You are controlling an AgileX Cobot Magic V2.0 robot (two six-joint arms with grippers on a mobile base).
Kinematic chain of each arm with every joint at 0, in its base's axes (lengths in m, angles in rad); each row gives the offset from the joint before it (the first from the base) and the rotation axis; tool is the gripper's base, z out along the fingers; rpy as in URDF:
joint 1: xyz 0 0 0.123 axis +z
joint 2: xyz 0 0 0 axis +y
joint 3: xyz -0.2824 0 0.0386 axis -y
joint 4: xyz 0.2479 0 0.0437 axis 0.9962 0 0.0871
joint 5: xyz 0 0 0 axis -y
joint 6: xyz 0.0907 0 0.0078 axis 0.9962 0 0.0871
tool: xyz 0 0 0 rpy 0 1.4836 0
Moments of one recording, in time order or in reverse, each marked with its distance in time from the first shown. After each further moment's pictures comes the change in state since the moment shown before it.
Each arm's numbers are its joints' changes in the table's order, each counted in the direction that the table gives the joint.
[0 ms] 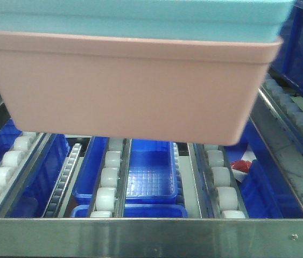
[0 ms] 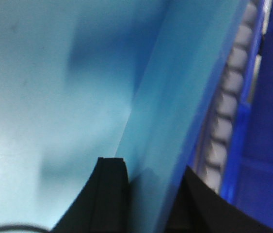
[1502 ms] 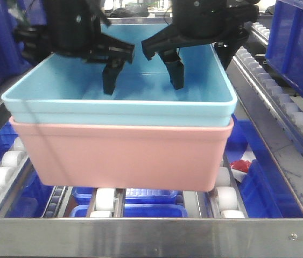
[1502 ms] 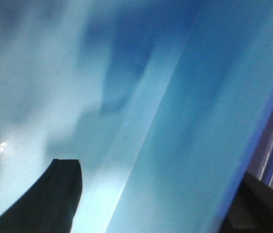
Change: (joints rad) left arm 0.054 0.285 0.075 -0.007 0.072 0.023; right arm -0.061 0.235 0.042 0.060 0.124 -0.051
